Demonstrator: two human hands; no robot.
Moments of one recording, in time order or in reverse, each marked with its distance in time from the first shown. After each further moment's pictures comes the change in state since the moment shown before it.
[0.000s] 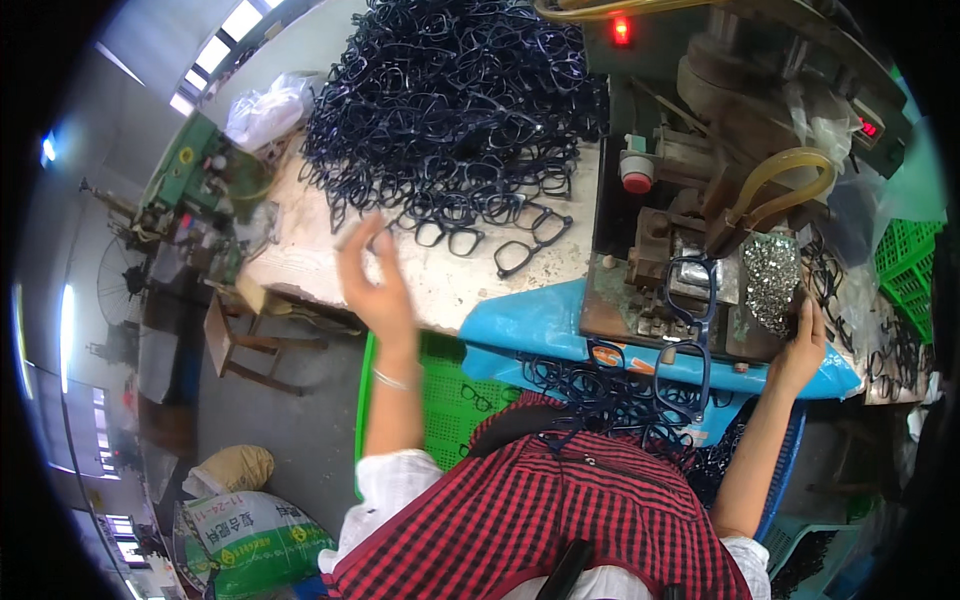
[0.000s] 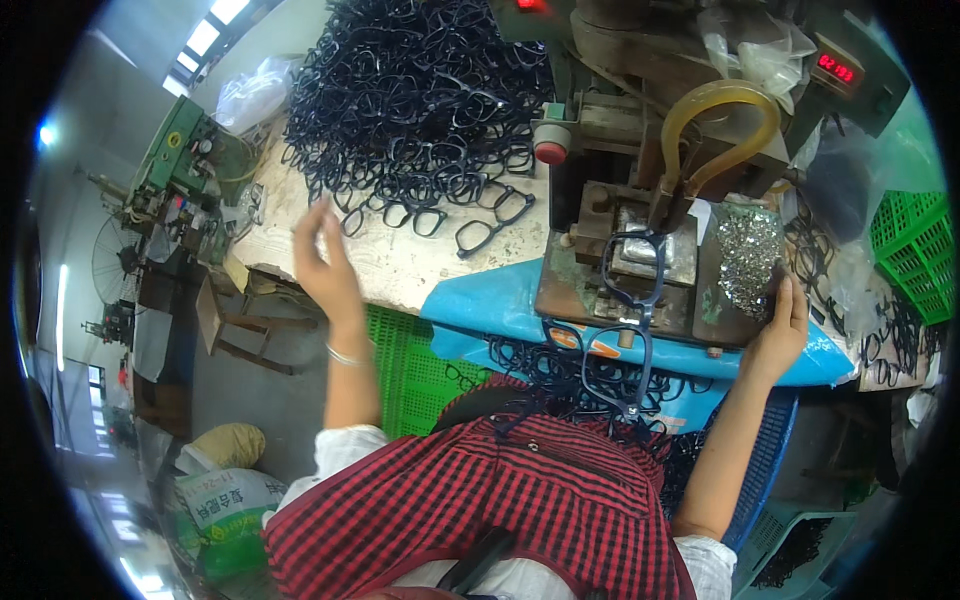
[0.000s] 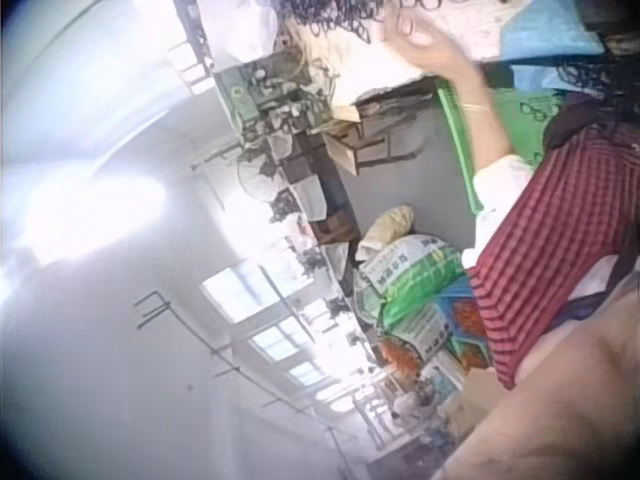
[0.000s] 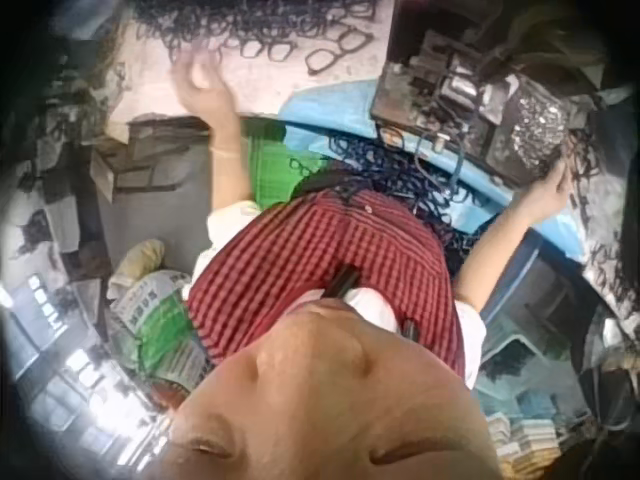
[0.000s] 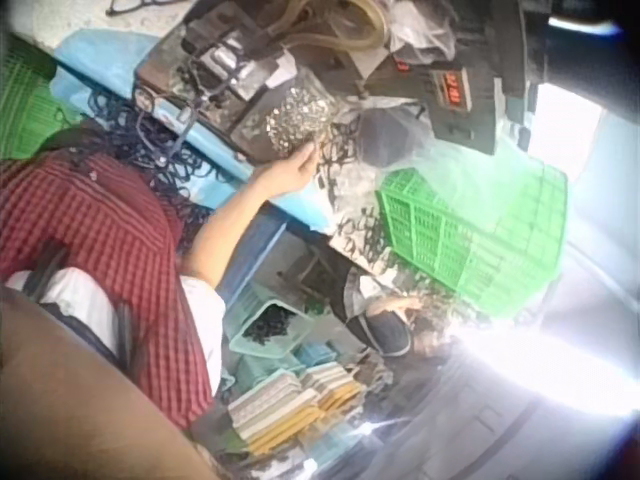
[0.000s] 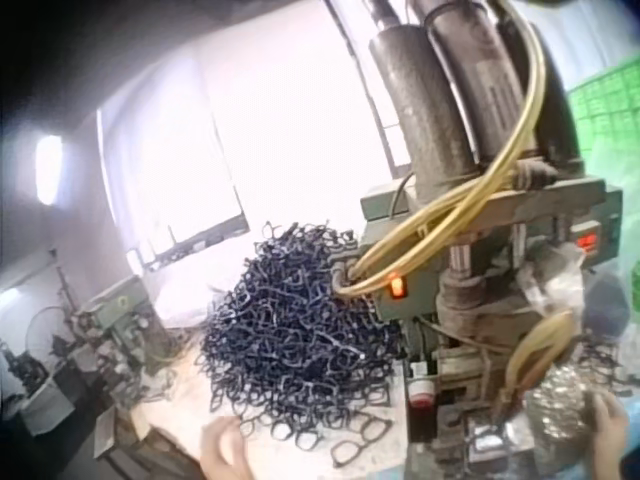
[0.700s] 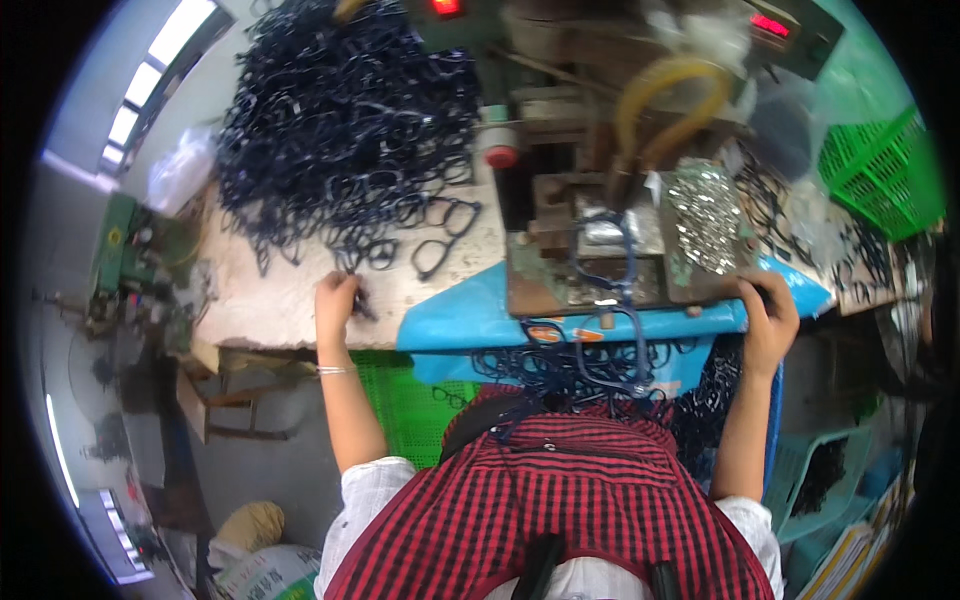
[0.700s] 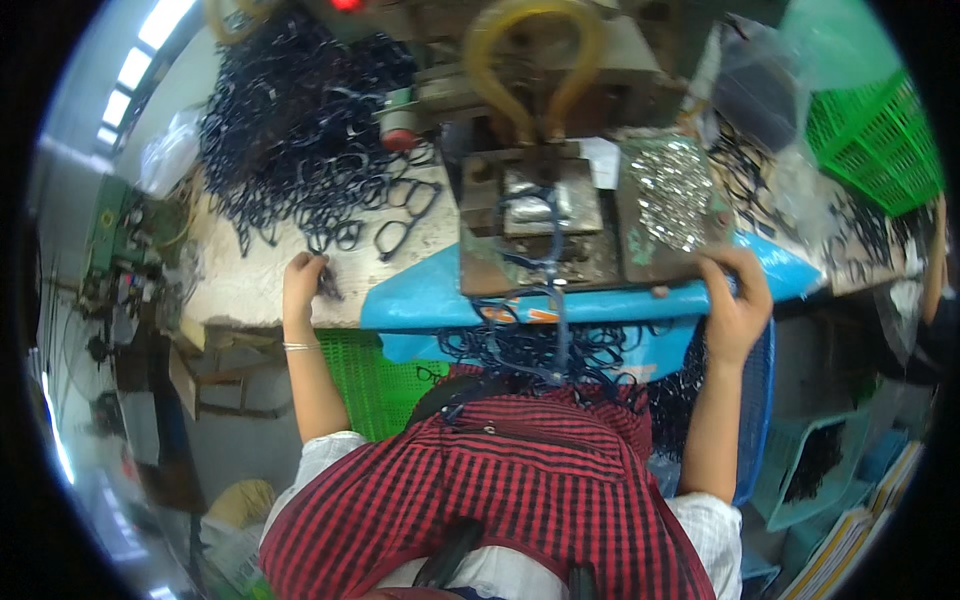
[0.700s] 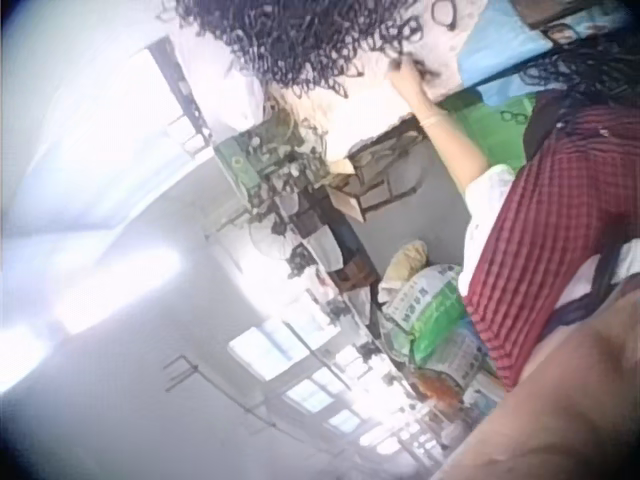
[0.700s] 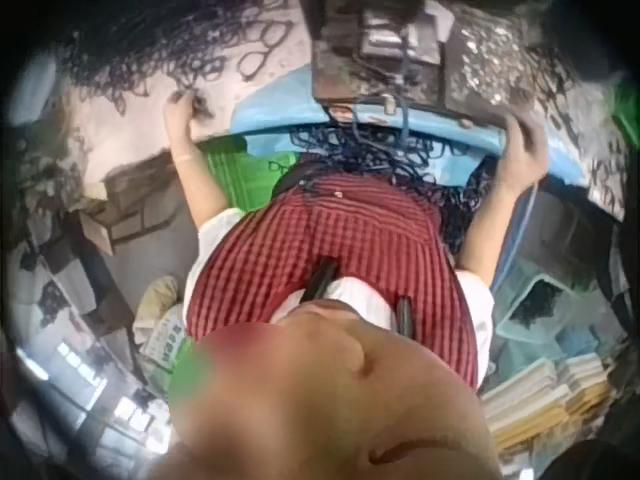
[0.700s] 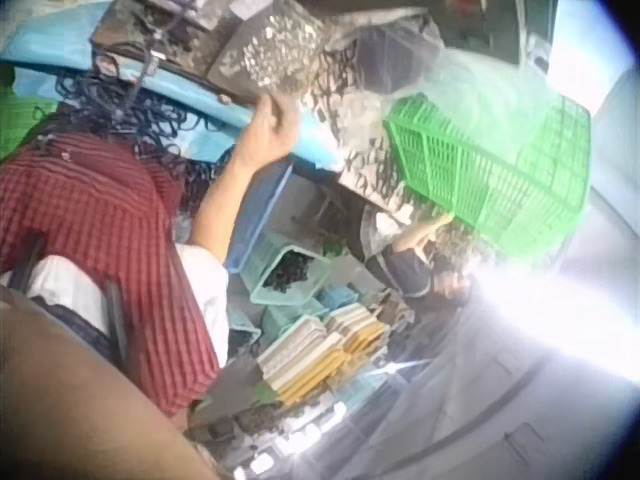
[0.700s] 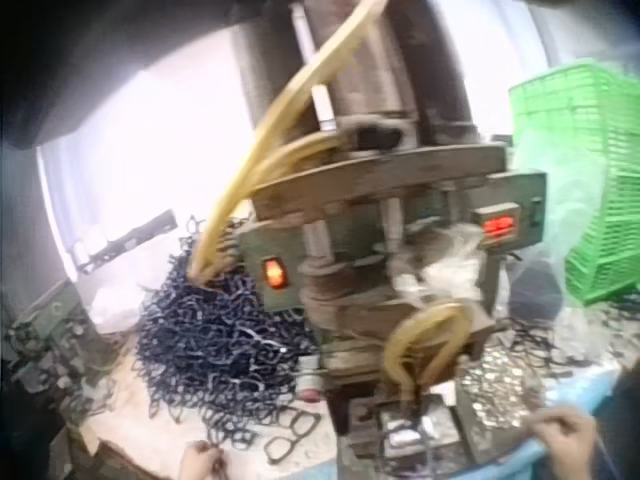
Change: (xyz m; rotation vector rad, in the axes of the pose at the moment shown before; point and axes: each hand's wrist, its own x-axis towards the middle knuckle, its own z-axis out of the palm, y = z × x) left_hand -0.019 -0.153 0.021 0.169 -0.821 -0.705; right_hand -0.050 -0.063 -0.031 -0.310 -0.224 -0.243
